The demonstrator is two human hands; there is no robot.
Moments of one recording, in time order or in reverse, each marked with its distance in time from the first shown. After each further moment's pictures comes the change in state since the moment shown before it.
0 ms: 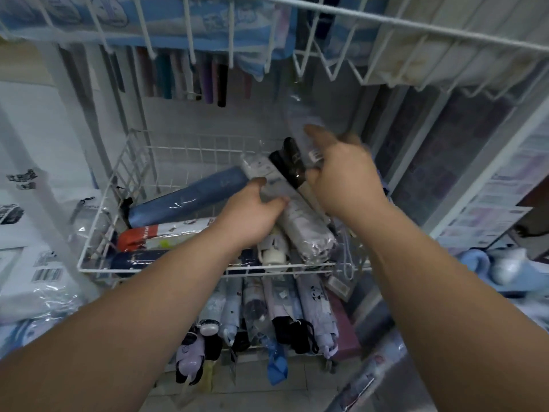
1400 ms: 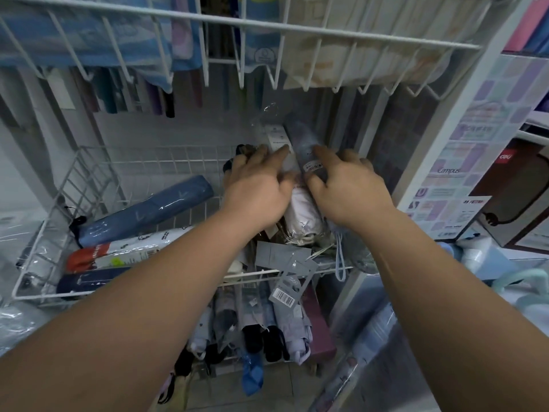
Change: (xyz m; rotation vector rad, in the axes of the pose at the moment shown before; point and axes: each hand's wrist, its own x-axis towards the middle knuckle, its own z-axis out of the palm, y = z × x) left_hand 0.037 0.069 0.069 0.619 0.186 0.347; right_hand -0.018 0.083 -0.027 -0.043 -0.099 0.150
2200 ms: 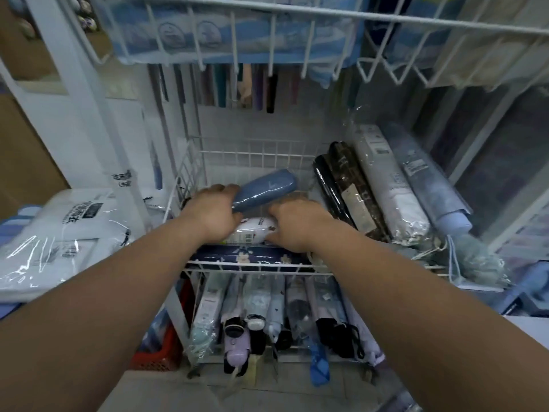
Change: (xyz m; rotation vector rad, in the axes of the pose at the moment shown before) left_hand -0.065 -0.208 -0.074 0.274 -0.306 -0.232; right_hand -0.014 -0.171 0.102 -0.201 -0.472 -0.477
